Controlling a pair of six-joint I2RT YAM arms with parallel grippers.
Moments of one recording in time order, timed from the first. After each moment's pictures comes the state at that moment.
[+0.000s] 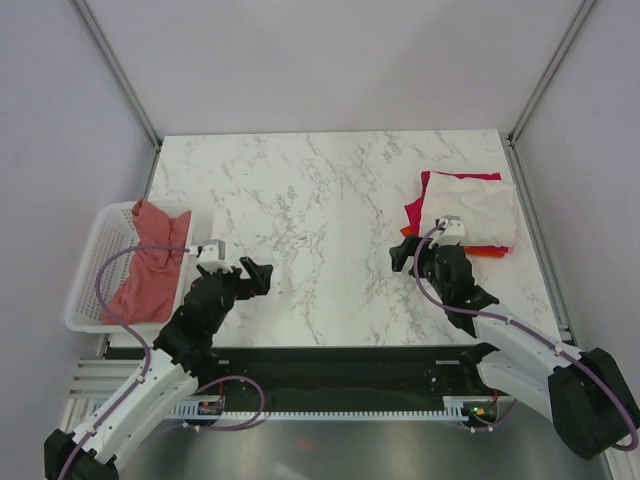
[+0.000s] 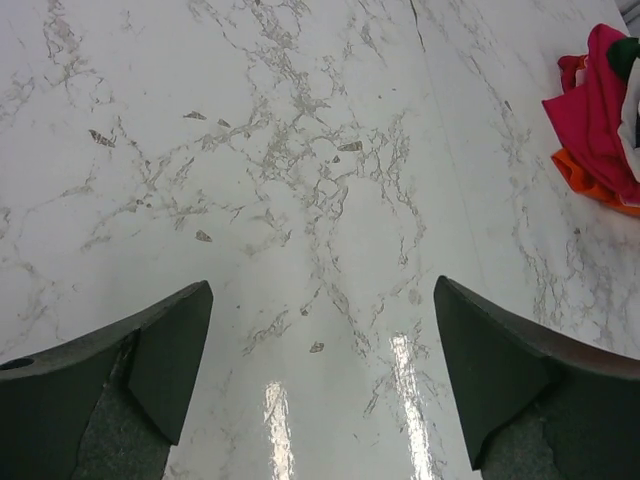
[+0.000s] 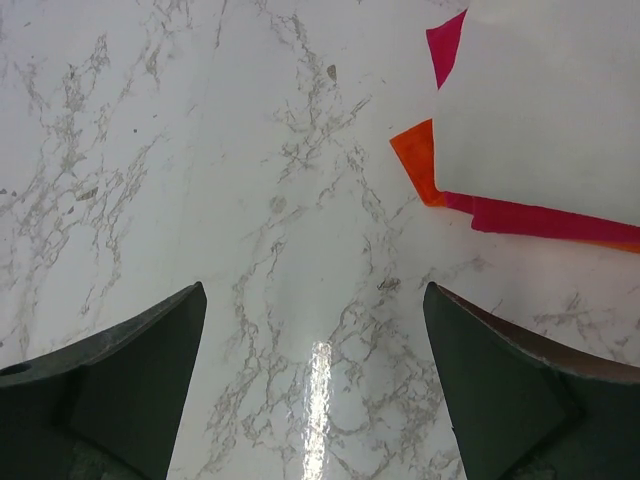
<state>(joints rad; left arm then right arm) -0.54 0.41 0.21 -0.08 -0.26 -0.52 0.45 0.97 0.30 0.30 0.19 0.47</state>
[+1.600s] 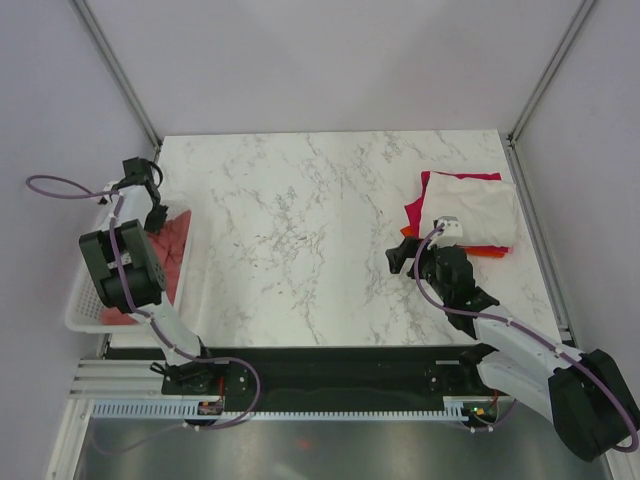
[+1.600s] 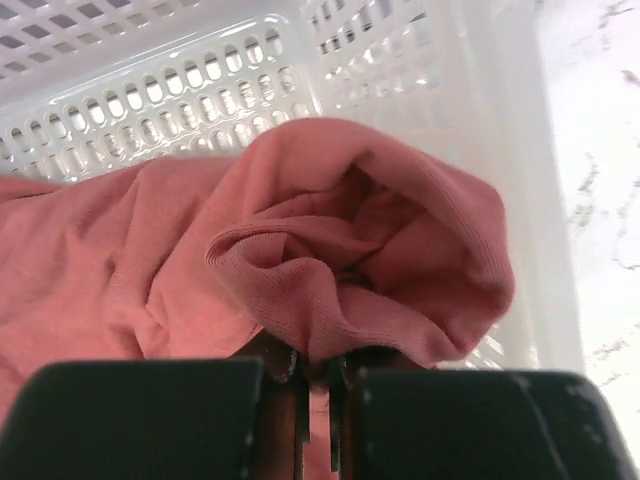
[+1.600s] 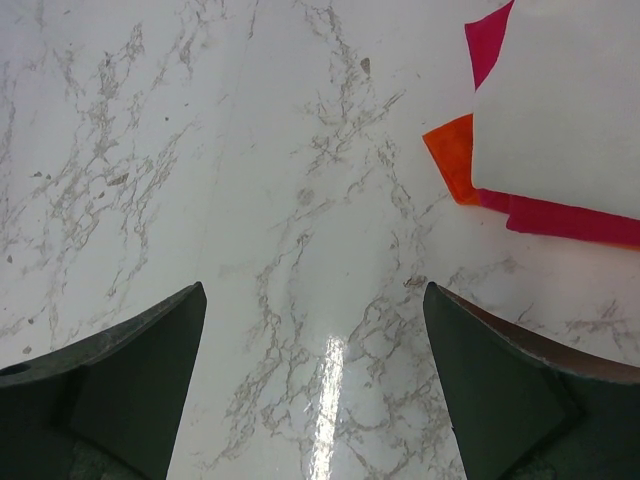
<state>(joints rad) 0.34 1.84 1.37 -0.67 -0.41 -0.84 0.45 0.96 0.29 0.33 0.12 0.47</state>
